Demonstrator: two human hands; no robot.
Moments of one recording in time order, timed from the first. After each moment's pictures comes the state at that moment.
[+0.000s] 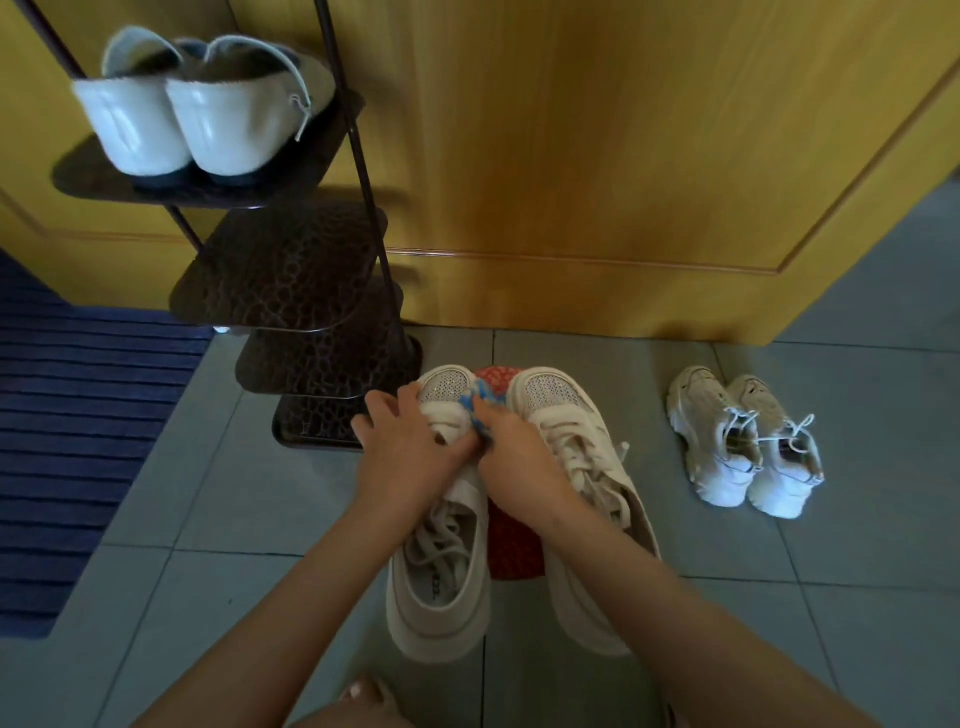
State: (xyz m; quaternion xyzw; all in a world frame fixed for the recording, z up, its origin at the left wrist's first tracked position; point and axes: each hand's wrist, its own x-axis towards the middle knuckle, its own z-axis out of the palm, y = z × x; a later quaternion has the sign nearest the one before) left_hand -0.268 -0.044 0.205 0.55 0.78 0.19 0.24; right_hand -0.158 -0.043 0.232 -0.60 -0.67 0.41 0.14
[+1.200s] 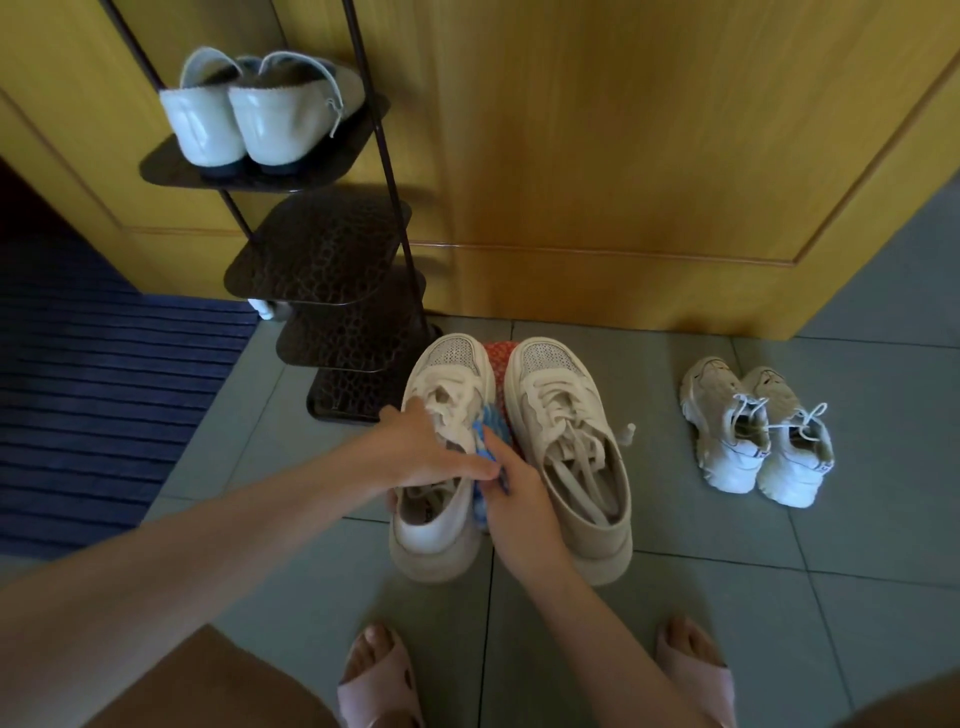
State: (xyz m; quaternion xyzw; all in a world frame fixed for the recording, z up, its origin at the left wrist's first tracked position) left_hand -0.268 -0.087 0.251 0.53 0.75 -0.06 0.39; right_hand -0.143 -0.133 0.194 -0.53 -0.51 0.57 0.35
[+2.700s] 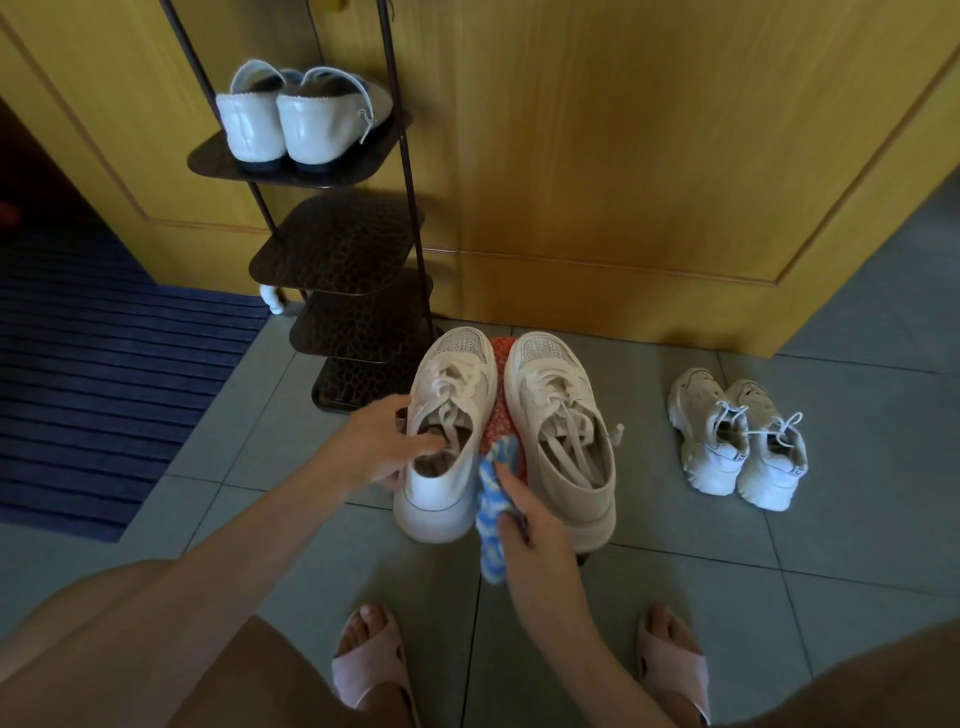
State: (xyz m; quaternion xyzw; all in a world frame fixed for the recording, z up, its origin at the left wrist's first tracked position) left_hand -0.289 -0.136 0.262 0.49 0.72 0.16 0.45; right_hand -0.117 -0.204 0.208 -0.55 -0.53 0.55 0.34
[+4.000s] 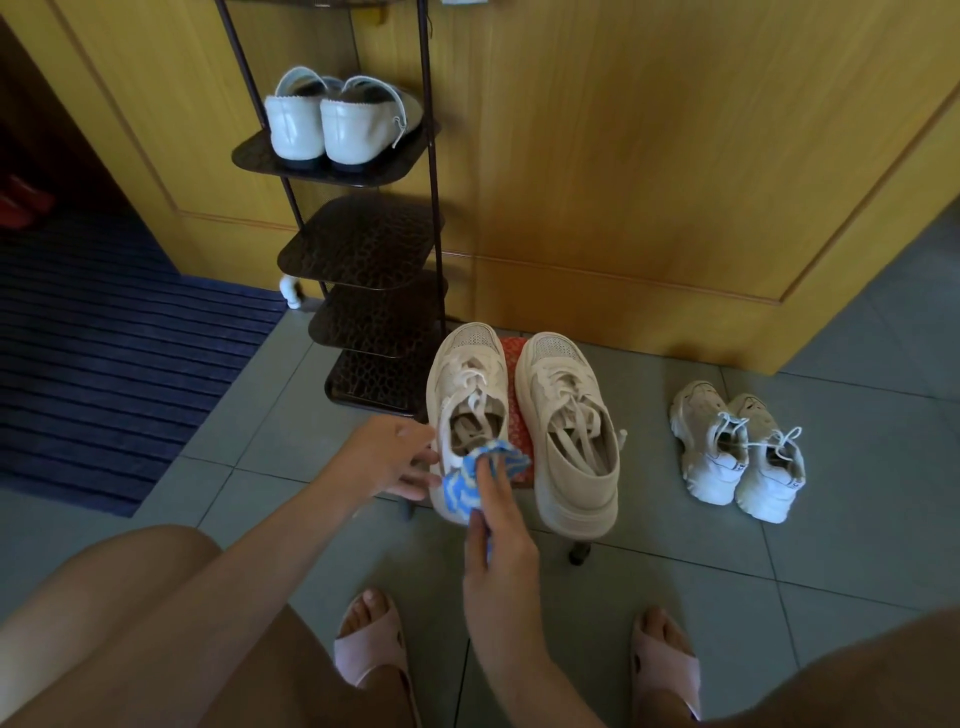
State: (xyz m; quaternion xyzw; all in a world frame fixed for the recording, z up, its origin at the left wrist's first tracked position) left_hand -0.288 -0.171 0.261 0.33 0.70 0.29 0.57; right_hand -0.153 -0.240 0.201 -0.54 -0.61 0.40 0.42
